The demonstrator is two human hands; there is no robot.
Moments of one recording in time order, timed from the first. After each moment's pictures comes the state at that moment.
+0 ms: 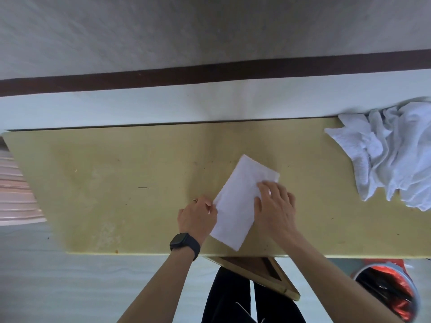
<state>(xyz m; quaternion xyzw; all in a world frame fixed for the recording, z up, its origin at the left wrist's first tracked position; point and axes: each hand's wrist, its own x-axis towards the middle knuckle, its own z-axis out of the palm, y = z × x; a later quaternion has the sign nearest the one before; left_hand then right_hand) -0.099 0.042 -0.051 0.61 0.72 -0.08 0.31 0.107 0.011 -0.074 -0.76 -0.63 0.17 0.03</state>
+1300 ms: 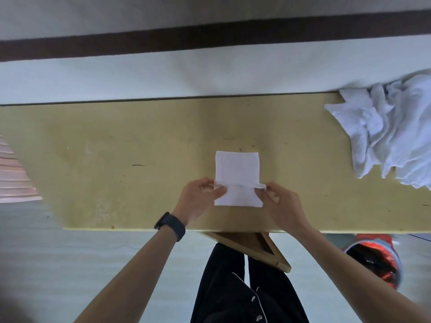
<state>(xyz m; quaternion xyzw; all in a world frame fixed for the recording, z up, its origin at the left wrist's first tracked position) -0.102 0.037 -0.029 0.47 0.66 0.08 0.58 0.131 -0.018 -0.026 -0.72 -0.43 0.50 0.19</state>
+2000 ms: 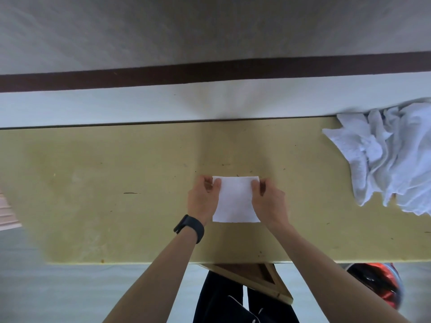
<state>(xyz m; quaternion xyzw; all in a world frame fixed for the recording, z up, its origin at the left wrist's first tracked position) -0.054 0.095 -0.060 0.40 0.76 0.14 0.49 0.111 0.061 -0.063 -0.84 -0.36 0.39 0.10</state>
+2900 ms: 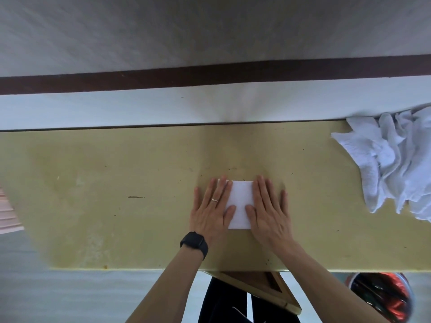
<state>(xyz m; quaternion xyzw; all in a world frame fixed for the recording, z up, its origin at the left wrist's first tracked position) -0.082 0.060 -0.109 0.81 0.54 -0.06 0.21 0.107 0.019 -0.108 -0.71 -0.67 0.23 -0.01</state>
